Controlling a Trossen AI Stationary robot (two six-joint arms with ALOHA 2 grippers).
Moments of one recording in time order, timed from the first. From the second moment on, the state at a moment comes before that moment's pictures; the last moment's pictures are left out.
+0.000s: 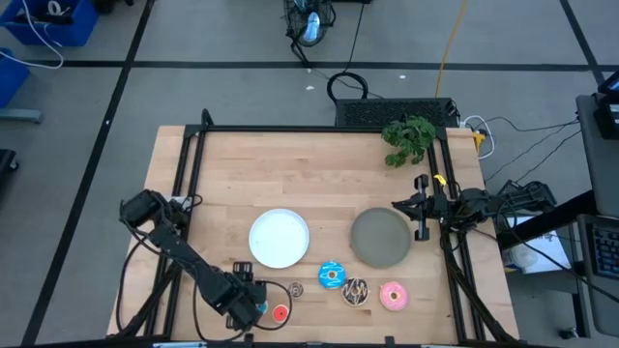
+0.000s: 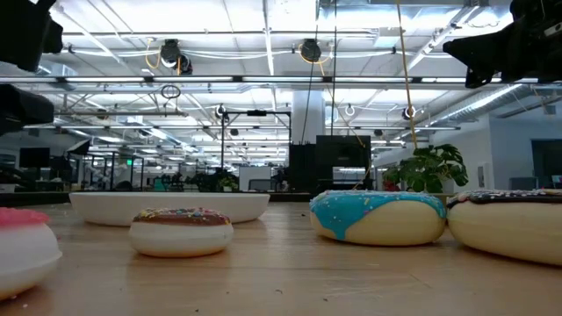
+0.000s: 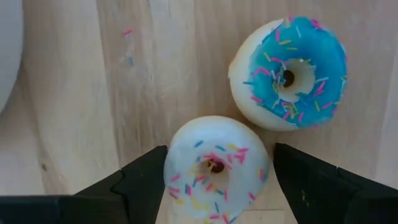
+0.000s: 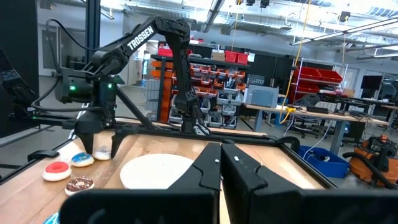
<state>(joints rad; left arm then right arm) -0.77 1.88 1.16 -0.75 -0.06 -0.74 0.22 0.04 0.02 0.19 0.26 -0.16</state>
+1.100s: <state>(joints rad) -0.73 1.86 1.14 -0.75 -0.02 -0.72 0.22 0.04 0.02 0.19 0.26 -0.16</state>
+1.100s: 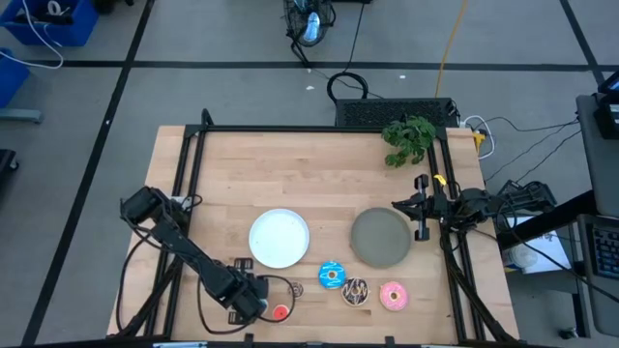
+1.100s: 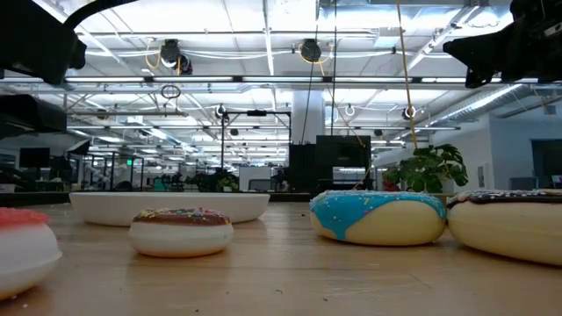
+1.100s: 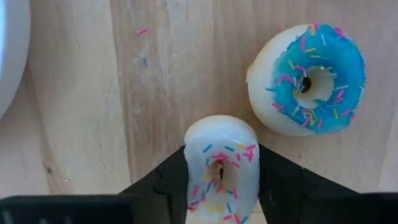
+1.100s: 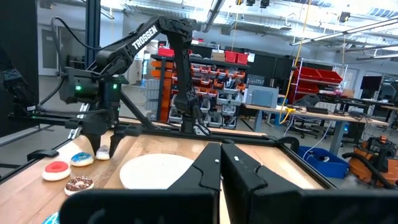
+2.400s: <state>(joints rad) -0.67 1.57 1.15 -0.84 -0.08 -0.77 0.22 0.04 0.02 0.19 0.26 -0.16</state>
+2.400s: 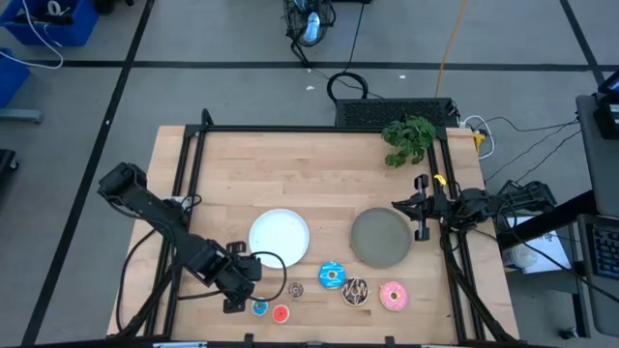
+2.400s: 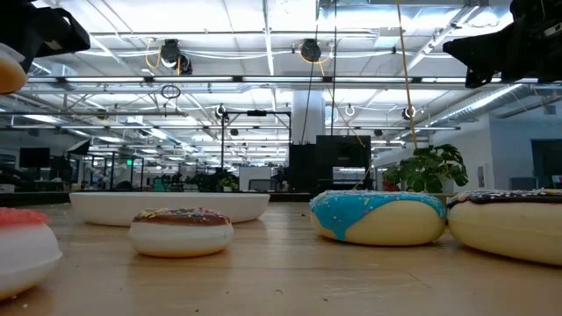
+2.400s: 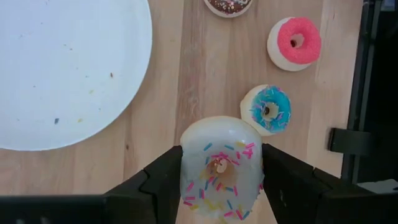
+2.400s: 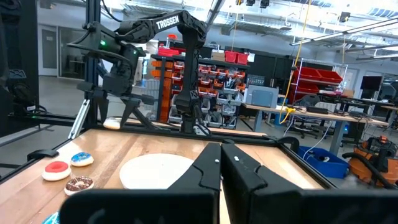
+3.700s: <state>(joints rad) -0.49 1.57 1.35 -1.19 -0.06 -0.57 0.22 0.04 0.02 0.19 0.26 -0.16</state>
